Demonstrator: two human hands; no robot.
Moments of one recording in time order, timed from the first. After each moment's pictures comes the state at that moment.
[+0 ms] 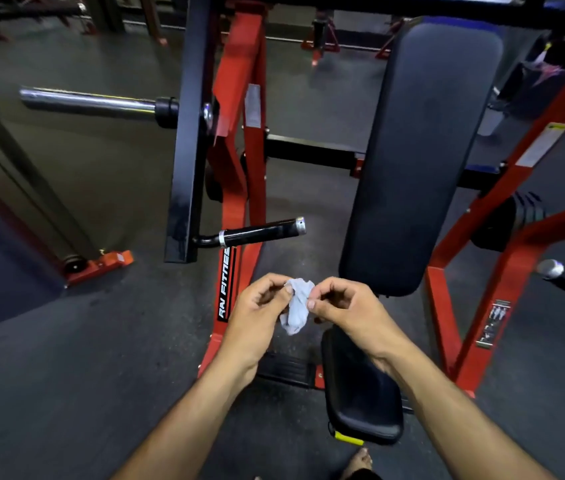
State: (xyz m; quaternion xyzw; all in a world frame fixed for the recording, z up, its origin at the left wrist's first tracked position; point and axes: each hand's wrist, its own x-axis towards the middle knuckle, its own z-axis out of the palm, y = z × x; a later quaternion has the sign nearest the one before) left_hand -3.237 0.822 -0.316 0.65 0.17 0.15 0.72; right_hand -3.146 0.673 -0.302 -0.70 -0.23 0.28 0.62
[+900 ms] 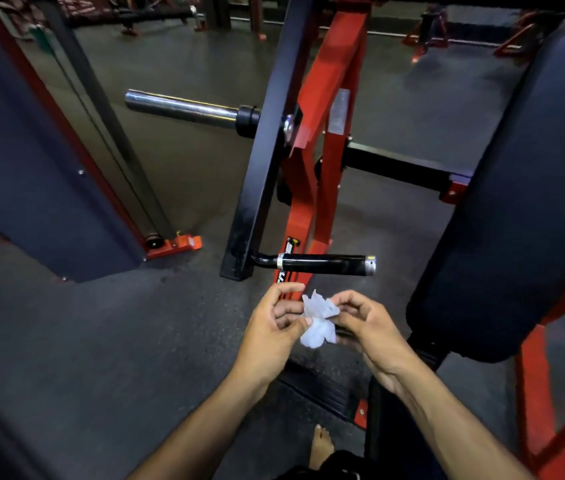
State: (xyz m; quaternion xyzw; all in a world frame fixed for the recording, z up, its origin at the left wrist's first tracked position) left_hand -3.204 0.888 -0.341 0.64 0.28 0.19 0.69; right_hand -3.077 0.767 -0.337 -0.62 -0.17 0.41 0.65
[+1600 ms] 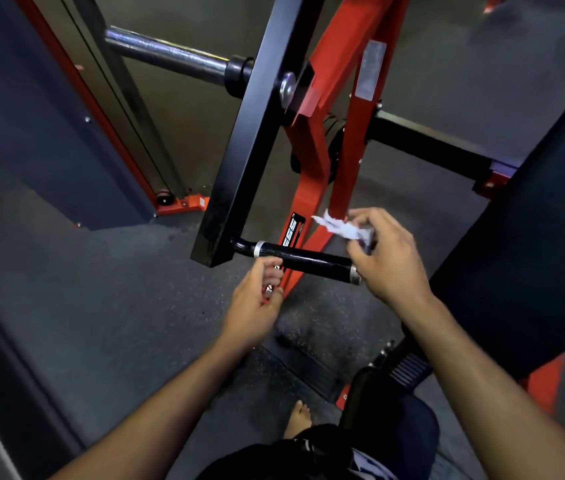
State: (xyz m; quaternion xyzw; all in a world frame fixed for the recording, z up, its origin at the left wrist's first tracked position) left_hand -3.122 0.914 -0.394 0.76 0.37 0.20 0.49; right_hand -2.925 0.808 -0.318 -0.79 -0.44 0.07 0.42
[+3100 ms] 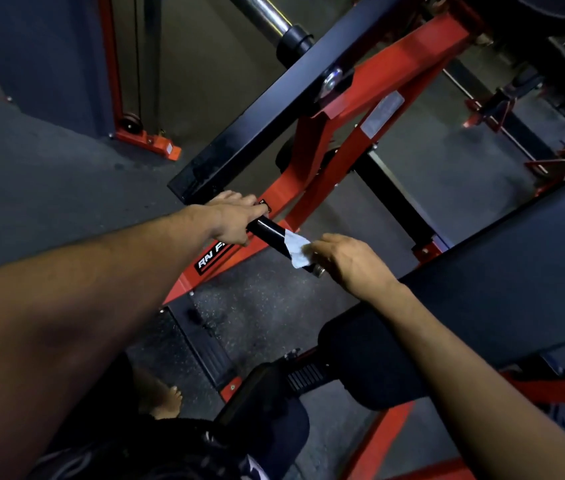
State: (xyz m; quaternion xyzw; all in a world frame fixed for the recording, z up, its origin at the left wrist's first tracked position) left_hand -3.076 1.010 -0.411 0.95 0.27 -0.06 0.16; right_hand -2.900 0.812 -0.311 -0.64 -0.77 0.05 -0.03
